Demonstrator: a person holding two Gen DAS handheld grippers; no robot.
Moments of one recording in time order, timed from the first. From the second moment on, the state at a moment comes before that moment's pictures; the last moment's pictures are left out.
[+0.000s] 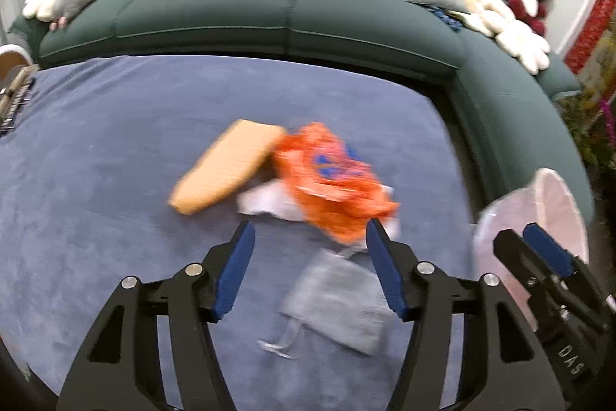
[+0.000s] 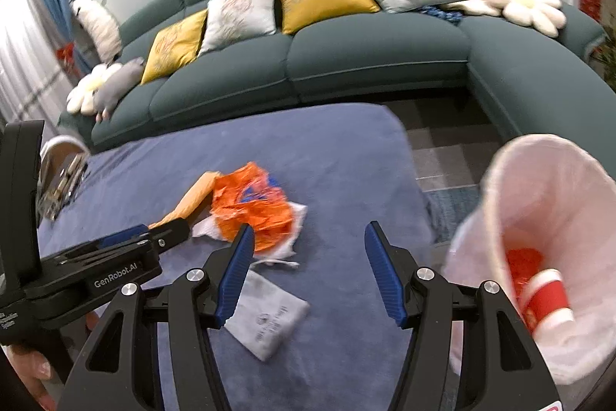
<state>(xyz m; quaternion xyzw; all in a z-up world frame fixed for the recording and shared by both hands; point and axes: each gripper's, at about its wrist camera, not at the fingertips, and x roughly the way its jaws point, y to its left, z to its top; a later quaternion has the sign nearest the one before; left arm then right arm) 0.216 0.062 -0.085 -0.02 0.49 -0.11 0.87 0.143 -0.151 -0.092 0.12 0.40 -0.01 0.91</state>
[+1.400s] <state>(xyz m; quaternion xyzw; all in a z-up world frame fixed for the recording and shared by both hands) 0.271 0.101 -0.121 0.00 0.49 -0.11 0.86 0.229 -0.094 -0.141 0.11 0.44 0.04 0.89</state>
